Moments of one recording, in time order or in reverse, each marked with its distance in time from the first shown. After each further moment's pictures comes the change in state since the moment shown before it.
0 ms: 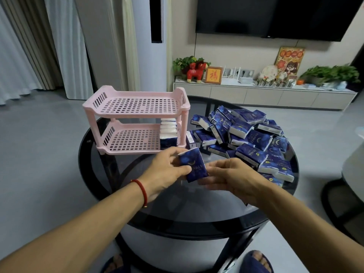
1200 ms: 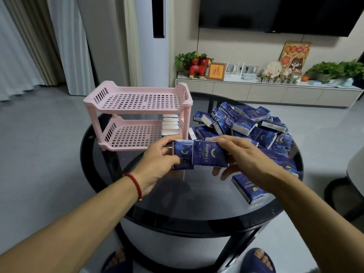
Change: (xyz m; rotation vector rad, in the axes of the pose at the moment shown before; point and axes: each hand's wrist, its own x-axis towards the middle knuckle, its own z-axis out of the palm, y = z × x) left_hand 0.004 0.005 -0.021 -0.111 0.033 -0.025; right_hand -0.010 -0.031 -0.006 -0.291 0.028 -0.257
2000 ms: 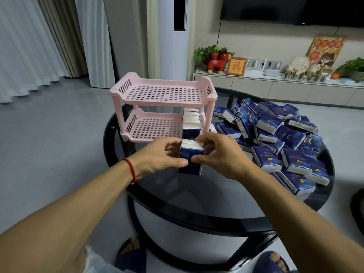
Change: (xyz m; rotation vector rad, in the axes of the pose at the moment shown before) left_hand 0.003 -0.010 -0.063 0.274 -0.207 0.073; right_hand 0.059 0.012 0.068 -0.599 0.056 -0.249
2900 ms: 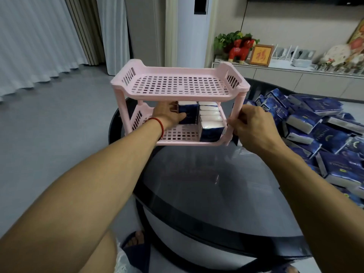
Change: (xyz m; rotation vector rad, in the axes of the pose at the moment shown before) left_hand 0.132 -0.038 -0.047 0.214 0.558 -0.124; right_hand 0.059 0.031 -0.015 -0.037 0.283 0.139
